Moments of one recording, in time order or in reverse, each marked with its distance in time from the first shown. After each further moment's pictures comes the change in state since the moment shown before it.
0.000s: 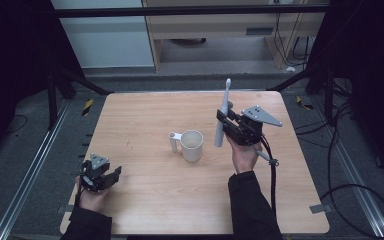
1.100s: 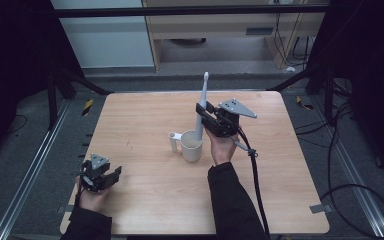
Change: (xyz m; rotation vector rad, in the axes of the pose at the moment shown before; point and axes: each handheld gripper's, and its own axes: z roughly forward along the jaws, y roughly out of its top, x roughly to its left) left arm 0.000 0.000 0.000 0.000 -0.003 0.000; right arm 0.031 -0.001 0.050 -0.020 0.062 0.030
